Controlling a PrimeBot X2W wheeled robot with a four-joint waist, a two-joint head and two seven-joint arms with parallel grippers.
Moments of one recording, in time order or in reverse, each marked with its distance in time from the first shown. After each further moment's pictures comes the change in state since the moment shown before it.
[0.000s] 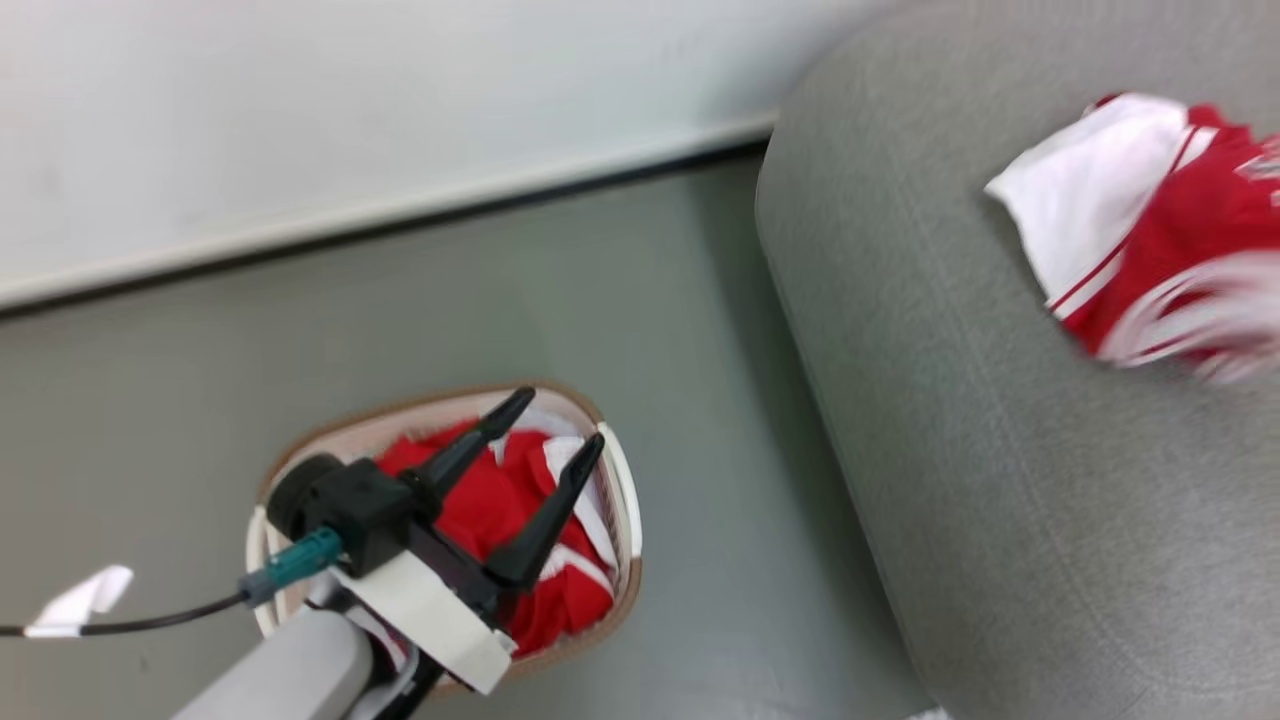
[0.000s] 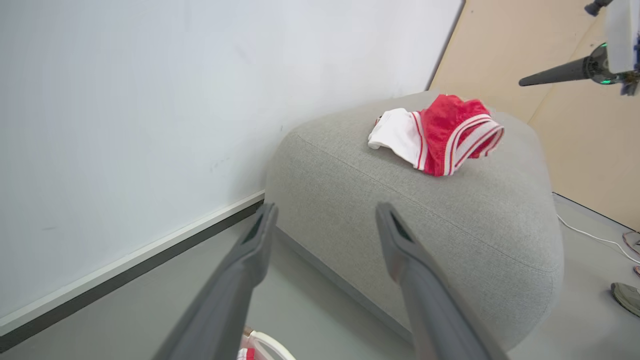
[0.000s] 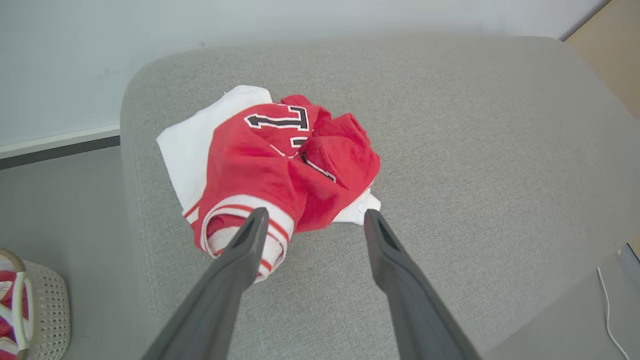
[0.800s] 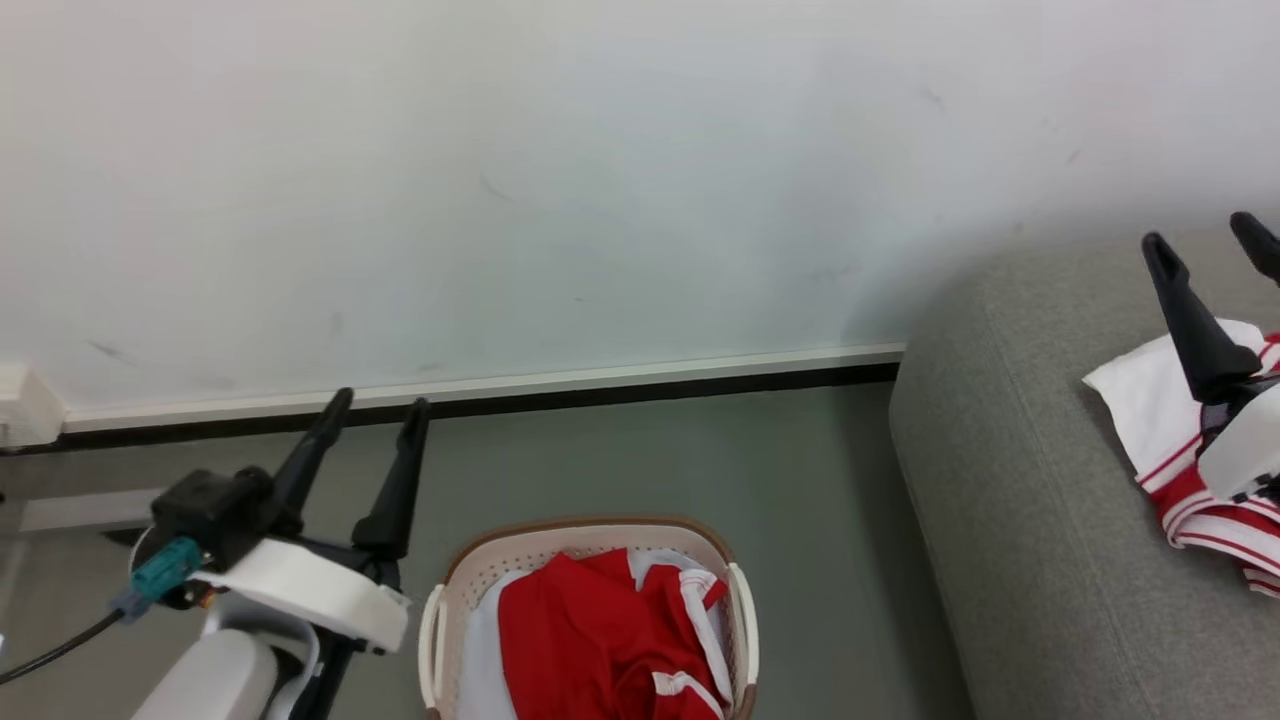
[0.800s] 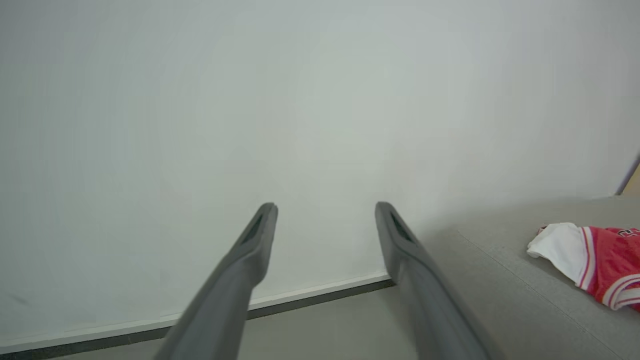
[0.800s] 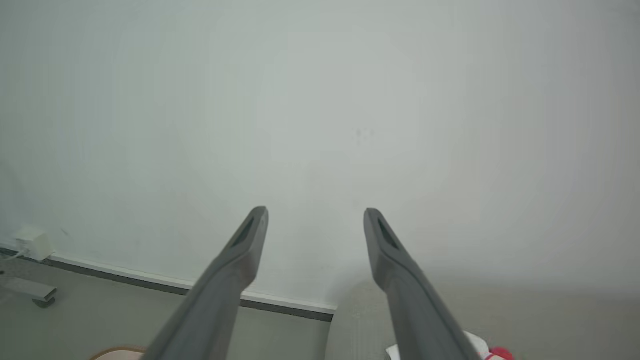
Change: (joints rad) left arm 0.145 -0.100 0.307 0.129 -0.006 0.110 -0.006; right arm 0.103 -0.005 0.279 -0.179 0.188 0.000 -0.427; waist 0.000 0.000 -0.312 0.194
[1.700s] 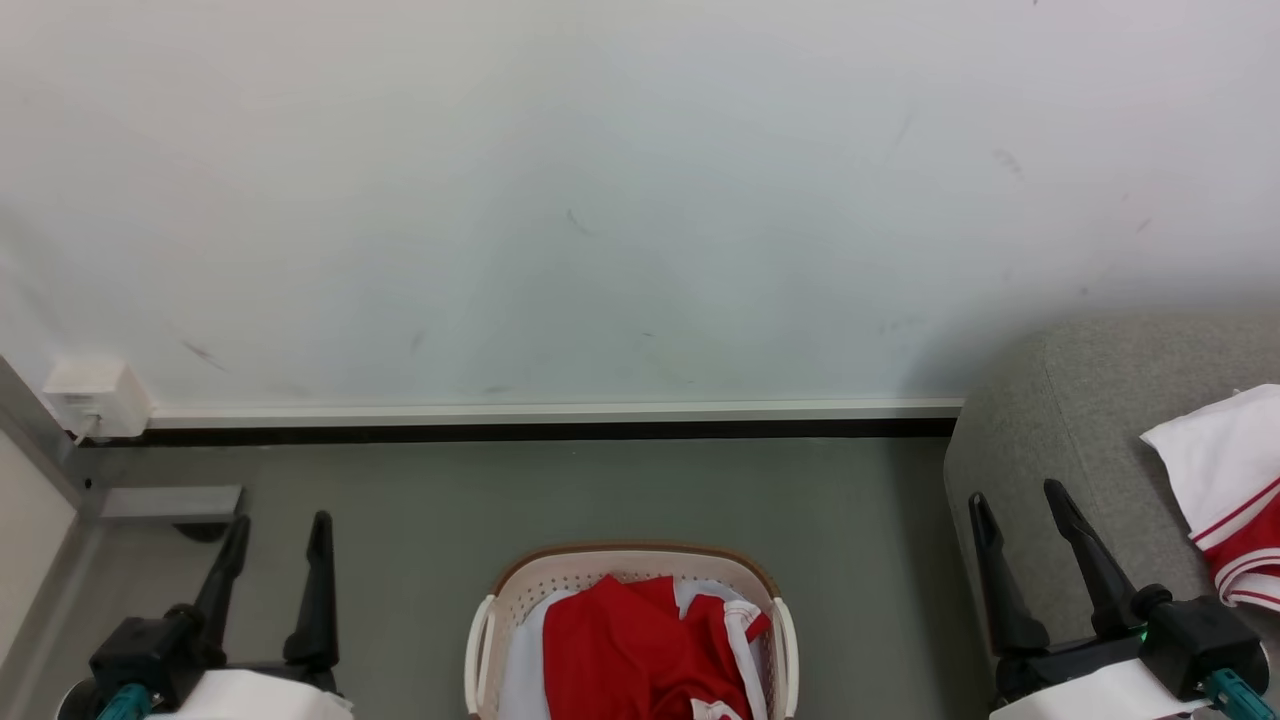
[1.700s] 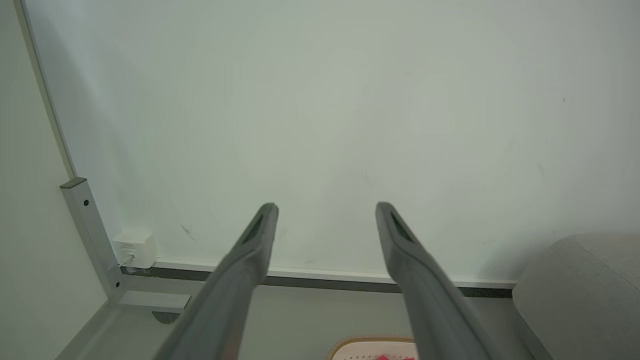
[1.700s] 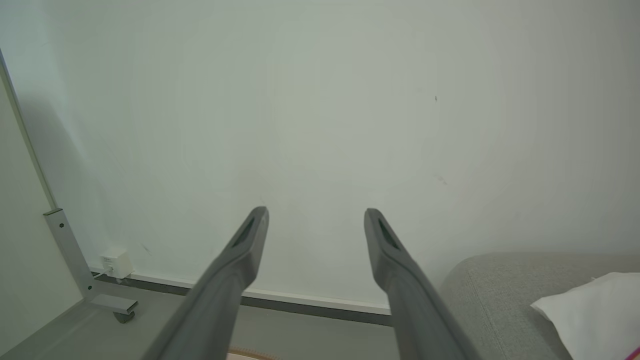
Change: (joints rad) left arm 0.267 -0.225 0.419 0.013 0.317 -0.092 0.000; right arm 0.347 0.298 0.089 0.226 -0.221 0.000 -0.656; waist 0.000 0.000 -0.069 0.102
